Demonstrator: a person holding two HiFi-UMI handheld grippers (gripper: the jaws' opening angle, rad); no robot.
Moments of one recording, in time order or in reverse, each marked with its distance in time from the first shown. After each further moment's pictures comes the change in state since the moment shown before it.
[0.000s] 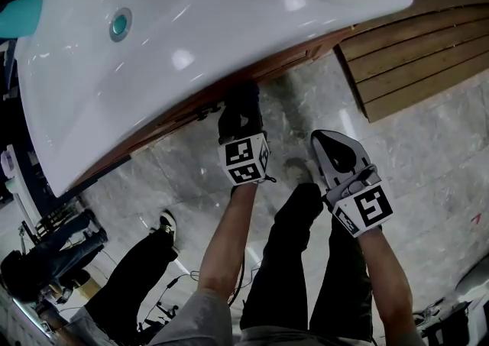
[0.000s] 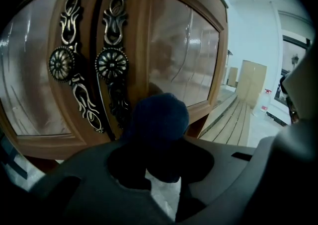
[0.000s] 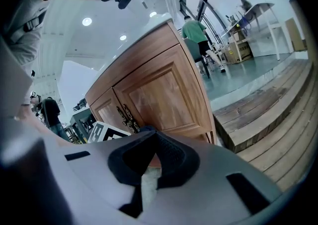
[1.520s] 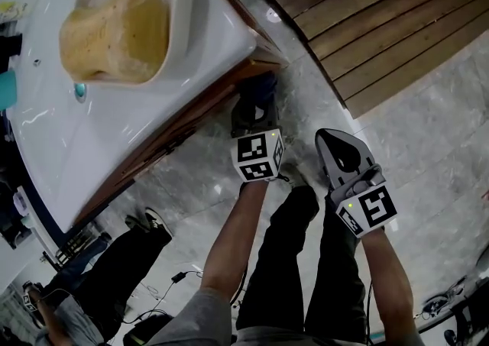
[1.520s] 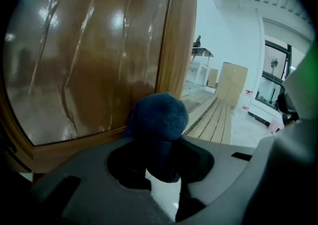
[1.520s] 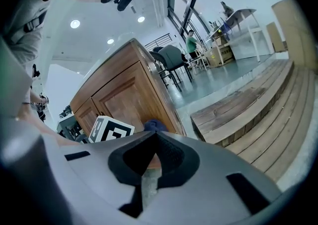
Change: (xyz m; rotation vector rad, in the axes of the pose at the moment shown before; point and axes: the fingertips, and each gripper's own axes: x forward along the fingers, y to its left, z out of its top) left arm 0.064 -0.144 0.041 0.071 -0.012 -0.210; right arm -0.051 -0.094 0.011 0.072 -0.048 -0.138
